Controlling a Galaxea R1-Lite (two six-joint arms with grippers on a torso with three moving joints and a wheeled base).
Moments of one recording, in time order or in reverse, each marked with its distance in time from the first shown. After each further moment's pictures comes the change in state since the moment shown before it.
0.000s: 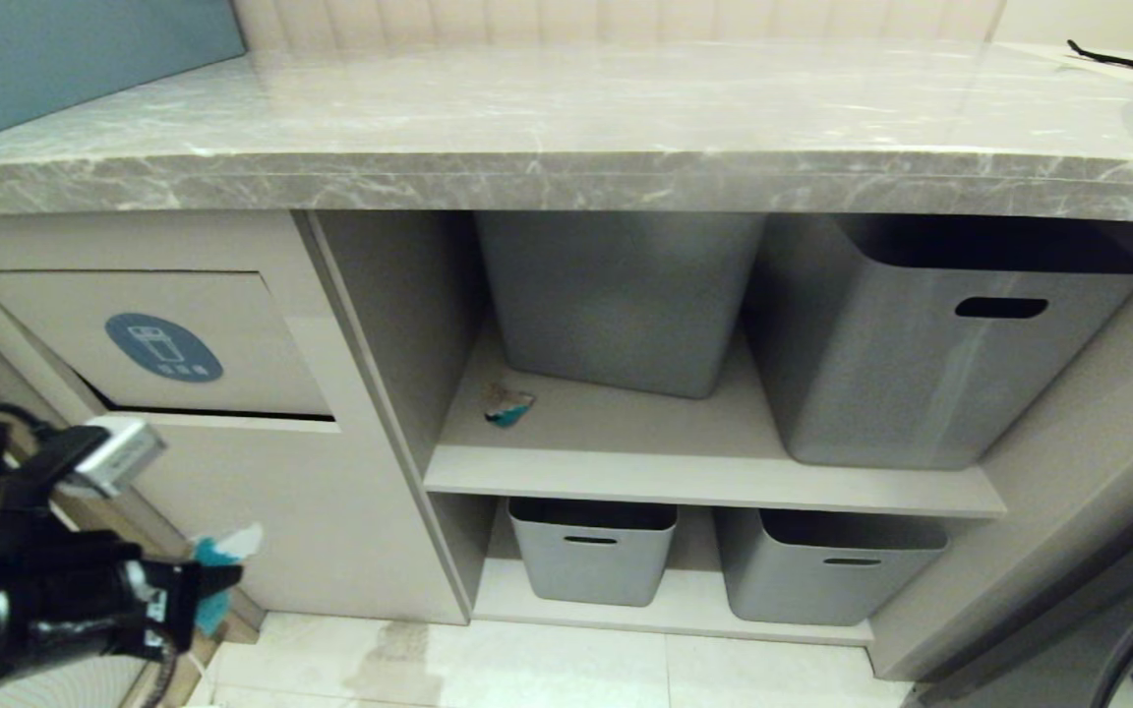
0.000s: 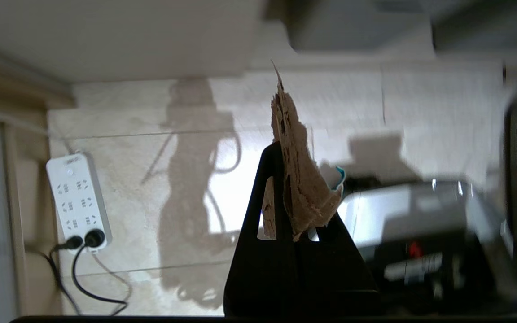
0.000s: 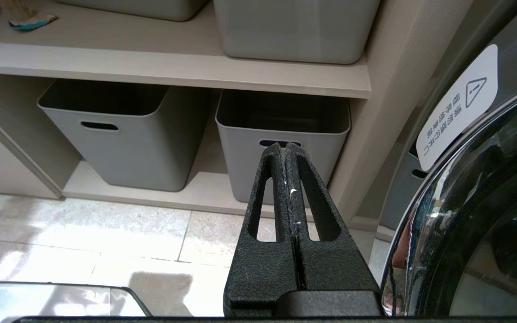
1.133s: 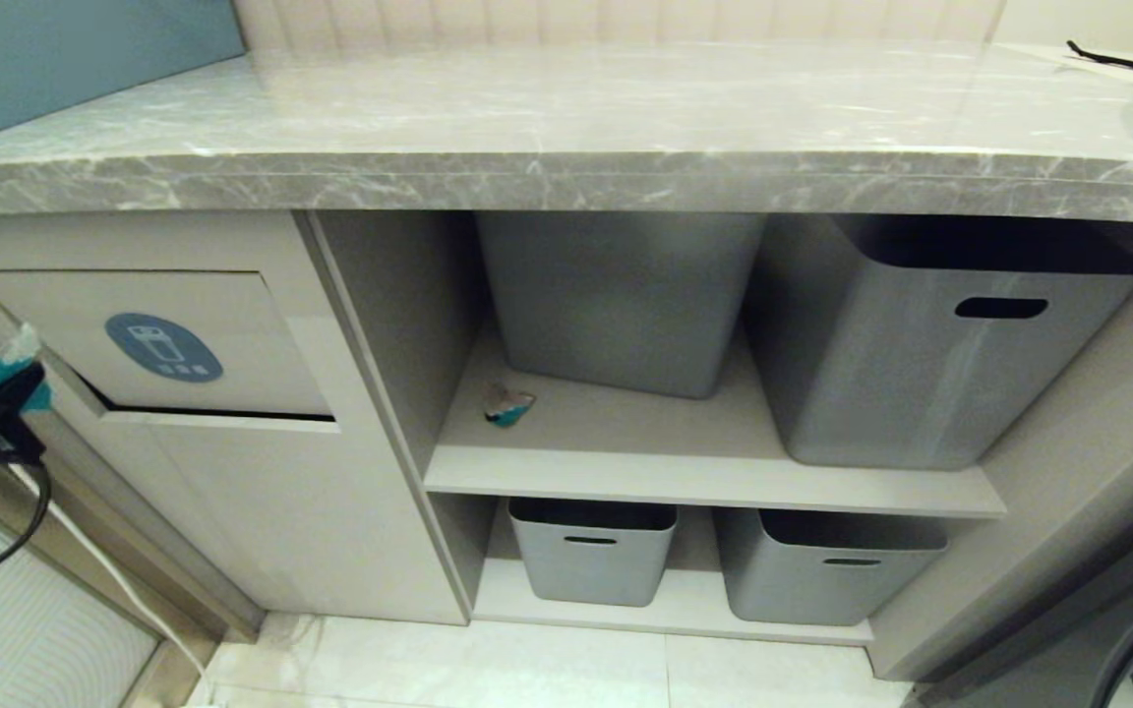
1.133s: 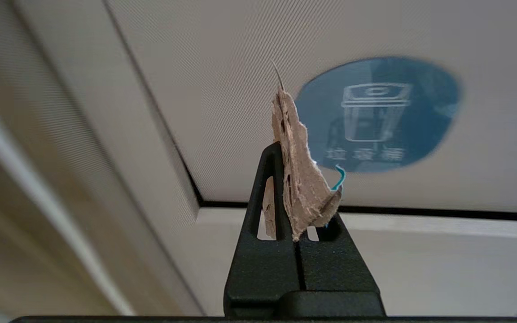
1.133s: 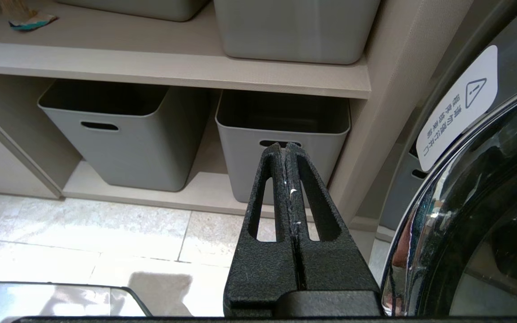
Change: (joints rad) left arm 0.666 0.651 0.033 -1.535 -0.456 0.042; right arm 0.000 0.000 0.000 0.000 0.000 0.000
